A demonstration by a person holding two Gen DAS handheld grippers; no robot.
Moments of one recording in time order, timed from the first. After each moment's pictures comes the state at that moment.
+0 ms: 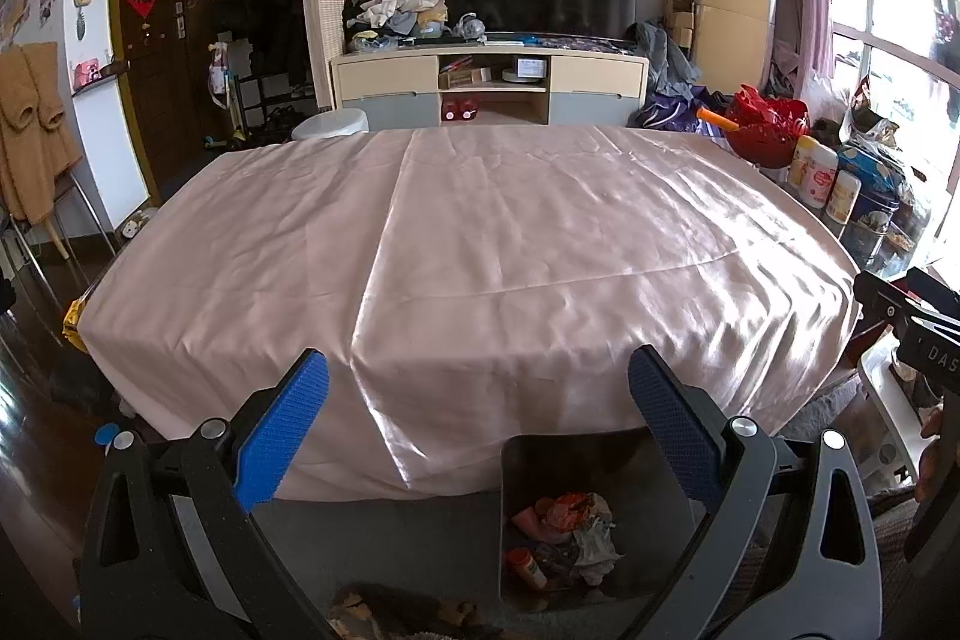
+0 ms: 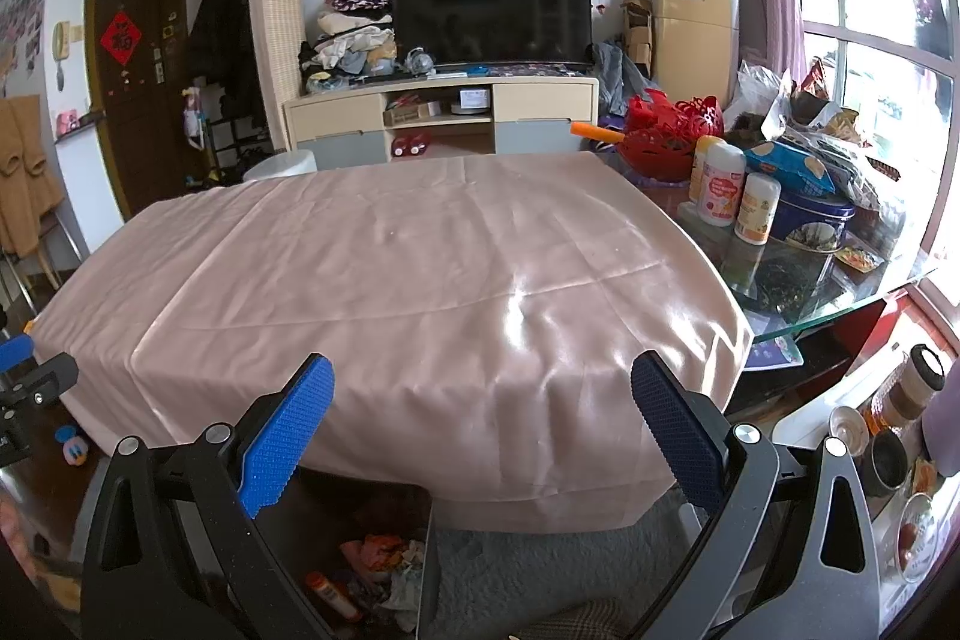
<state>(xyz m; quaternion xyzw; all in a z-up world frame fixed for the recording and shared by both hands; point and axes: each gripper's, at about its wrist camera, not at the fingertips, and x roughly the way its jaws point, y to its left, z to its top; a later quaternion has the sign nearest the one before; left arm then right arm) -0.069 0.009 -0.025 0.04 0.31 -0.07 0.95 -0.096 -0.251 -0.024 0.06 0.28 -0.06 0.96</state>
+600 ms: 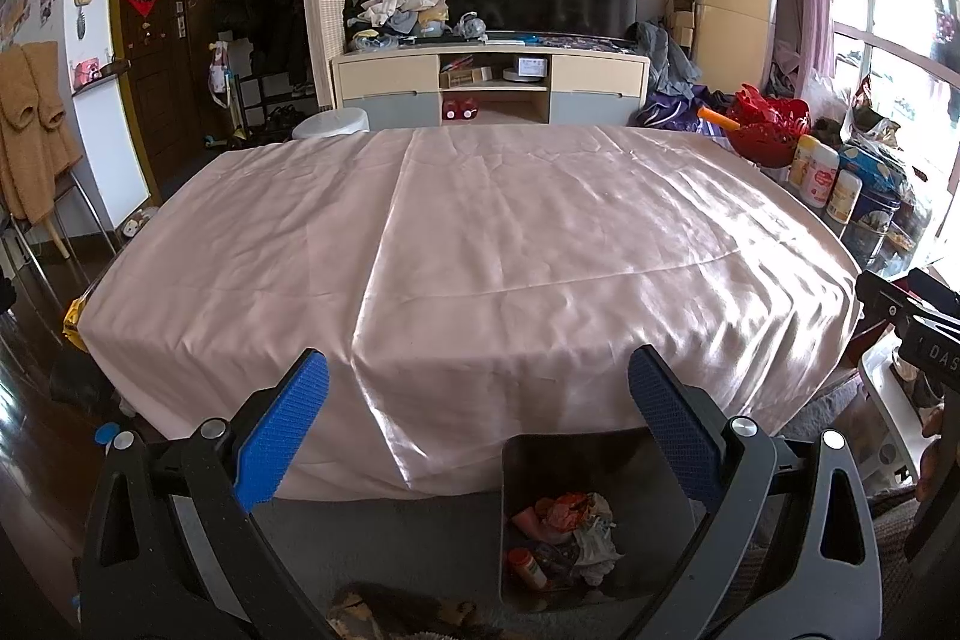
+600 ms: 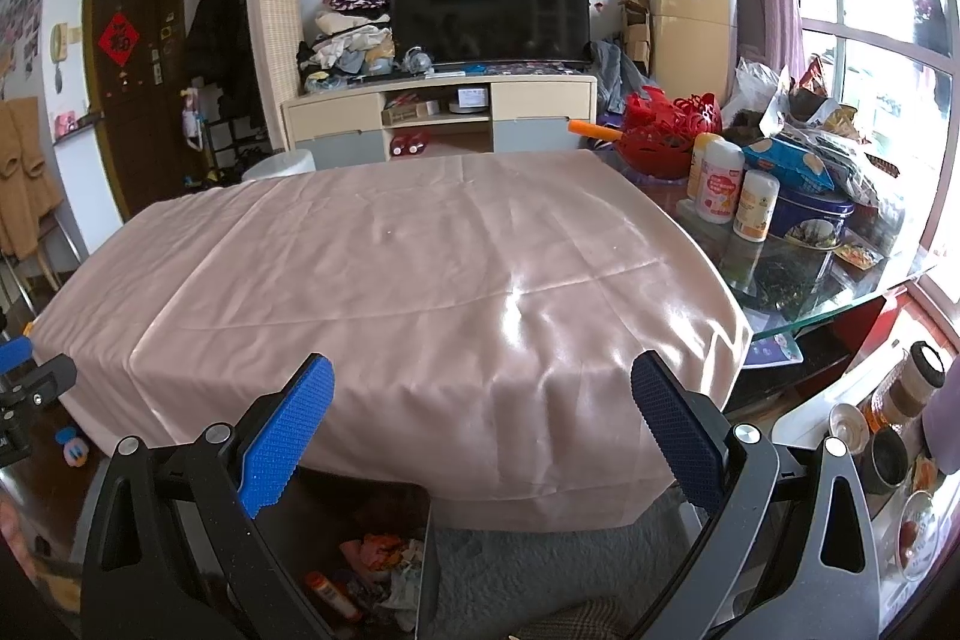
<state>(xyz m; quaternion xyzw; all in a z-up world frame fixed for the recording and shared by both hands) -0.070 0.010 -0.025 0.04 0.31 -0.07 0.95 -0.097 -0.253 -0.026 0.06 0.28 -0.06 0.96</state>
